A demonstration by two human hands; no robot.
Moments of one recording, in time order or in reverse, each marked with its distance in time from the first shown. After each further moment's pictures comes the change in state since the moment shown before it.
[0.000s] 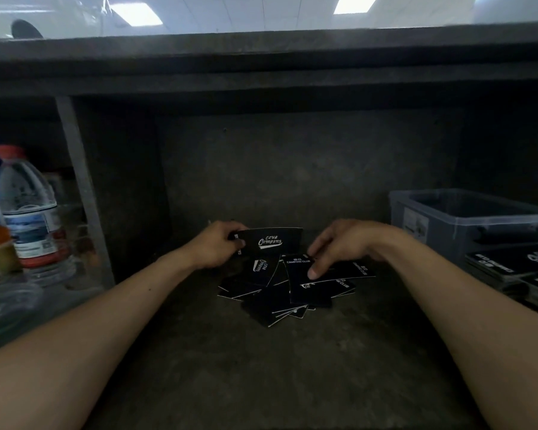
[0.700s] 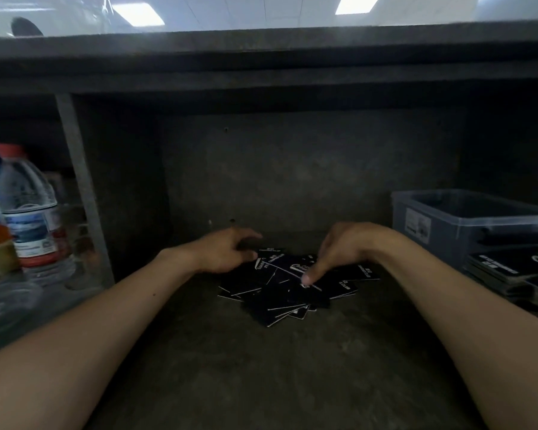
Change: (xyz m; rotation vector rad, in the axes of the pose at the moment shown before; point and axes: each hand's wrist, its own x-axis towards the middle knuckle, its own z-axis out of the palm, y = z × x) left_hand -0.004 0.012 0.000 0.292 -0.166 0.005; right_hand -0.005 -0.014 0.003 -0.172 0.069 0.122
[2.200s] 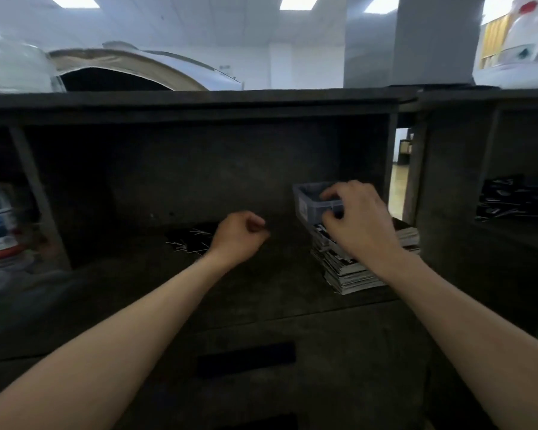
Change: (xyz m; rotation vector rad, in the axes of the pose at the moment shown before) left_hand -0.071 0.224 0.048 -0.463 0.290 -0.032; right_hand -0.208 0.137 -0.015 0.026 1.036 -0.197
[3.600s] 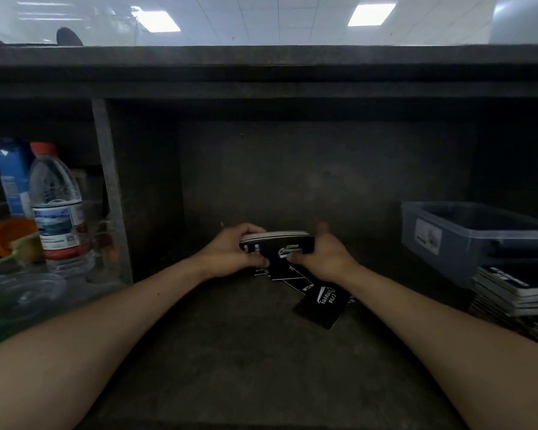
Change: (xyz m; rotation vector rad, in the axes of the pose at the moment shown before) left_hand 0.092 -0.197 -0.120 -0.088 -0.122 0.012; right_hand 0.081 -0.127 0.255 0.417 -0.567 0.227
